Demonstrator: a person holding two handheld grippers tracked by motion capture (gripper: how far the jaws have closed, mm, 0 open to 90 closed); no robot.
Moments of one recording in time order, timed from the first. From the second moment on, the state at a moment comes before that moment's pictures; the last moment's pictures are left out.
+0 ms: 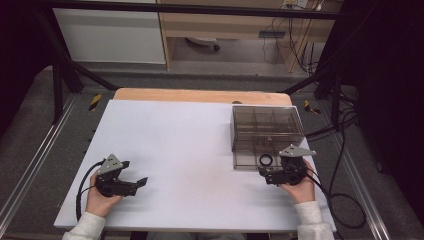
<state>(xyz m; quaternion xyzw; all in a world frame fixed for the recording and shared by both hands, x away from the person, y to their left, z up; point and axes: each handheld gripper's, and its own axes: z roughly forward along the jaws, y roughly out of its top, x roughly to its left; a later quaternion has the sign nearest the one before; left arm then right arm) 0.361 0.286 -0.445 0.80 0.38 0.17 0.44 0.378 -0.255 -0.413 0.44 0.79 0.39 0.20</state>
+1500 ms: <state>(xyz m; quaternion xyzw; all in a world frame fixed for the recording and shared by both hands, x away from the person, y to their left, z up) 0.361 0.286 -0.445 0.80 0.38 0.17 0.44 0.367 -0.274 -0.426 0.44 0.78 0.40 0.17</state>
